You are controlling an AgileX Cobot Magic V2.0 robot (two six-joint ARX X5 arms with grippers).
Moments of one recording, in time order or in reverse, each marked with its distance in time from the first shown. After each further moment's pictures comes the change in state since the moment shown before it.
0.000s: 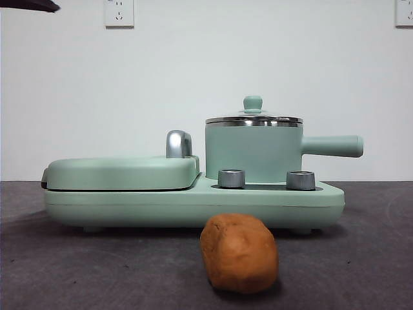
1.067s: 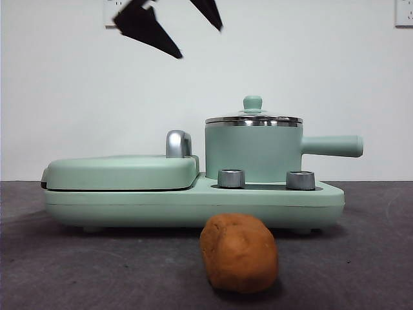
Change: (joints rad) left arm -0.318 0.914 0.896 -0.327 -0.432 0.253; right arm 0.000 0.000 0.000 0.000 0.001 0.000
